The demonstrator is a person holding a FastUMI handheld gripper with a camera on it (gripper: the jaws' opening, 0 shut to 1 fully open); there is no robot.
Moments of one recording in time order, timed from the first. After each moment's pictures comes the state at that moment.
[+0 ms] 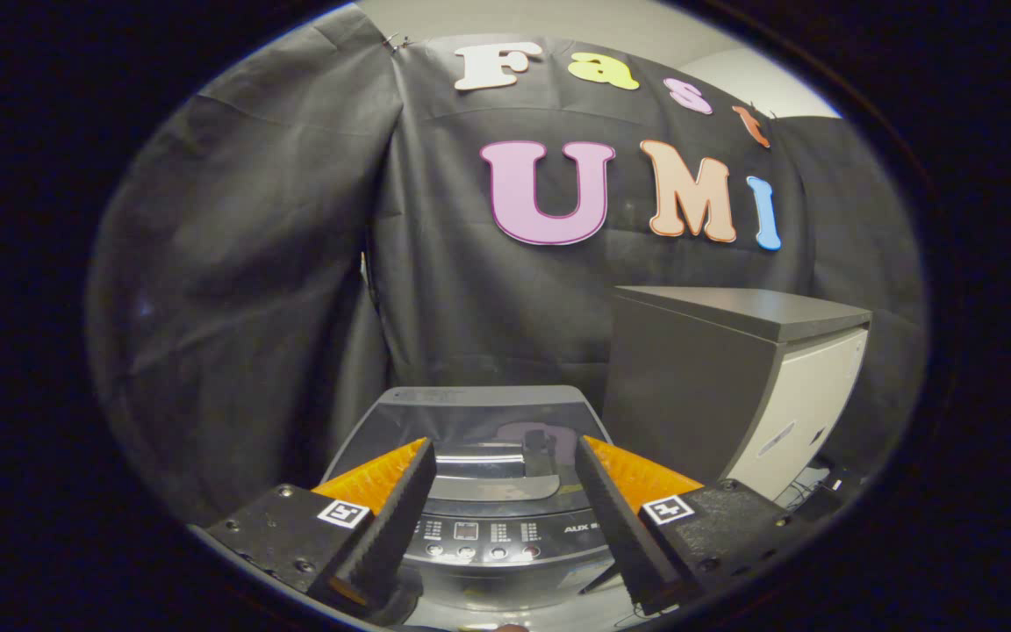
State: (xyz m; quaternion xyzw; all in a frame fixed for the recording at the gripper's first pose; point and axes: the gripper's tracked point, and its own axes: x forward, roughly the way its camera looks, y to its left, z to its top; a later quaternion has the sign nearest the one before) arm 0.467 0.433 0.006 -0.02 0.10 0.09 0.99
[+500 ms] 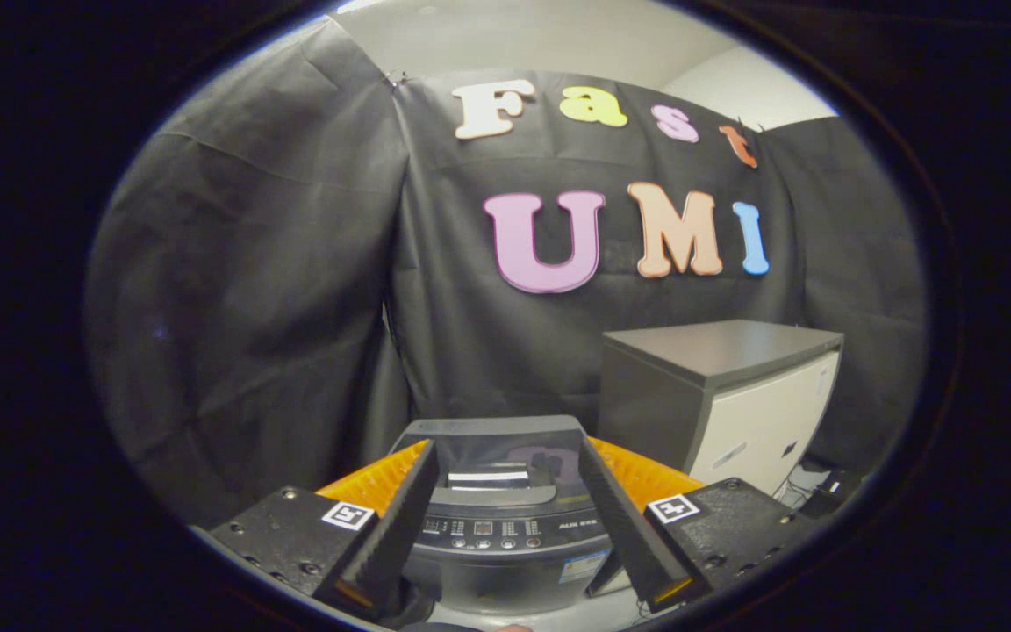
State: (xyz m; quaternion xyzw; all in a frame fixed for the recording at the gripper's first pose) arm 0.453 0.425 0.042 -0.01 0.04 0.10 0.99
